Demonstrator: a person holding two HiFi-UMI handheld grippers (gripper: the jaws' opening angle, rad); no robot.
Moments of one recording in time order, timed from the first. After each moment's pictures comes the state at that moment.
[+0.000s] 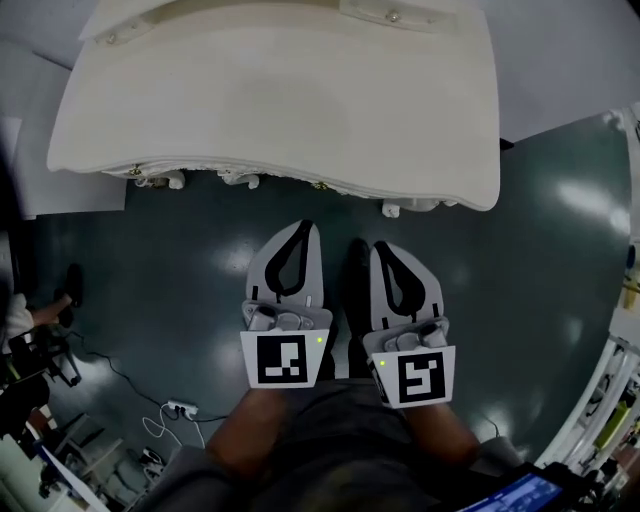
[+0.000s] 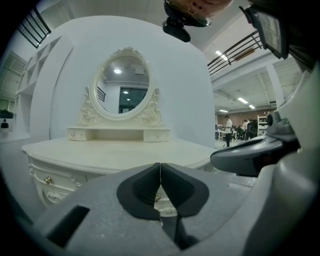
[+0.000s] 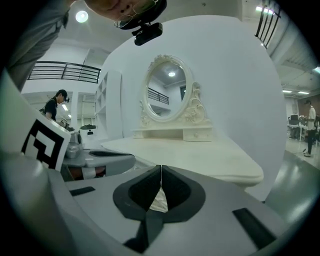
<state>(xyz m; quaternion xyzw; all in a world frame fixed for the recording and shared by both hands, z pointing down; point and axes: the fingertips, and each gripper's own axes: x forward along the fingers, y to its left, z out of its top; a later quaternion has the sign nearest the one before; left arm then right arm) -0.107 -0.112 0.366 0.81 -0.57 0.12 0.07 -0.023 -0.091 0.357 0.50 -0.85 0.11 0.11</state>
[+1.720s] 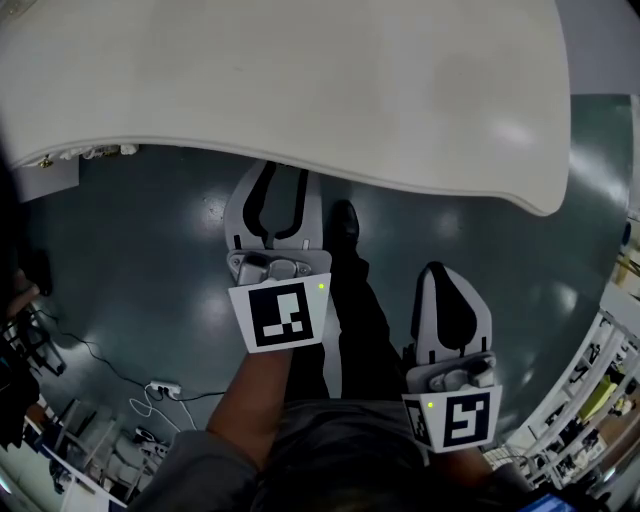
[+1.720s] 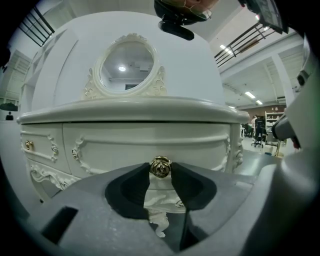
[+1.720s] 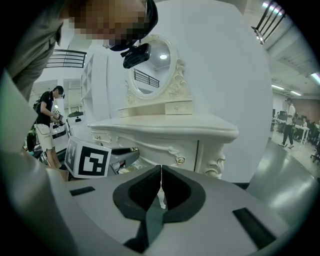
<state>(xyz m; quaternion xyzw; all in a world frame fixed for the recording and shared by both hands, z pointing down) -0.098 -0.180 0.501 0.79 -0.60 0.12 0.08 0.048 -0.083 0.444 0.54 -0.80 0.16 0.18</state>
